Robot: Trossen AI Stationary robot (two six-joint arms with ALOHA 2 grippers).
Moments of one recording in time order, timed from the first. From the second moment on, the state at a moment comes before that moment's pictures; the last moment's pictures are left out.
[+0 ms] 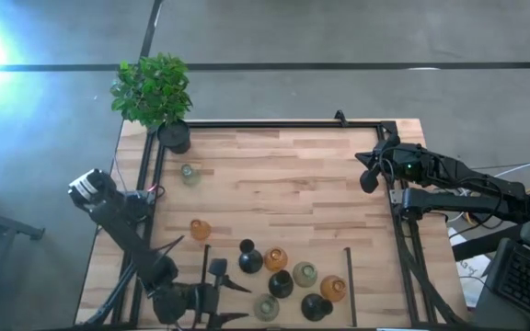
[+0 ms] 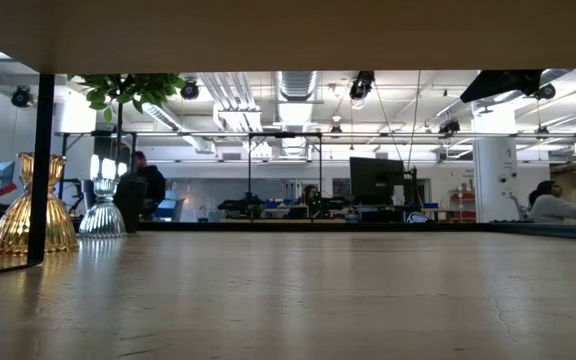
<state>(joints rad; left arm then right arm) -0.88 1.63 1.07 0.36 -0.75 -0.13 -0.27 0.52 0.63 -0.65 0.34 0.22</state>
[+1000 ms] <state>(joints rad) -0.93 1.04 1.12 -1.11 -0.54 -0.80 -0.27 0.52 0.63 -0.65 0.34 0.22</state>
